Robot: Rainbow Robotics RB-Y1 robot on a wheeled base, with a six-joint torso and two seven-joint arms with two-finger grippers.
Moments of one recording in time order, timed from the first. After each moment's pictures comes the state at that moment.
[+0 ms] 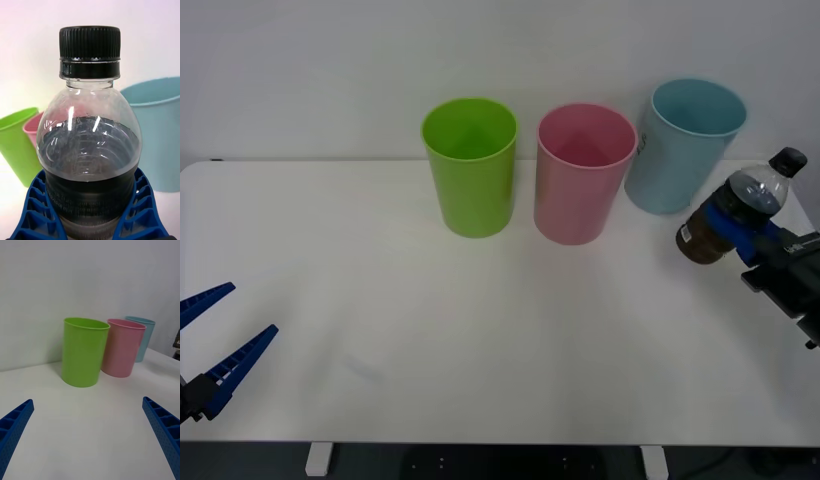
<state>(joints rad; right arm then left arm) 0.09 -0.47 -0.24 -1.67 1.00 -0.68 -0.20 0.35 0.40 0.52 -1.66 -0.96 -1.22 0.00</state>
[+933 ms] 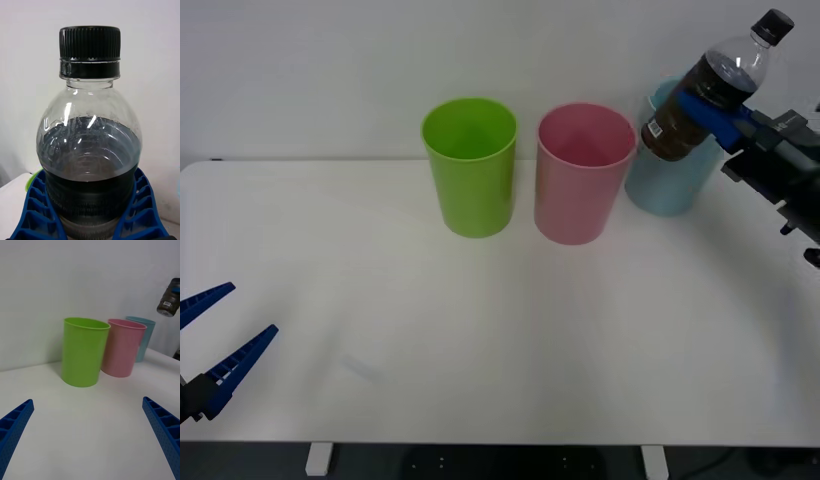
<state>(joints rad) -0.29 -0.56 -0.18 -1.55 0.98 -0.75 -0.34 0.35 0.40 0.52 -1.66 -0.96 -1.22 0.00</state>
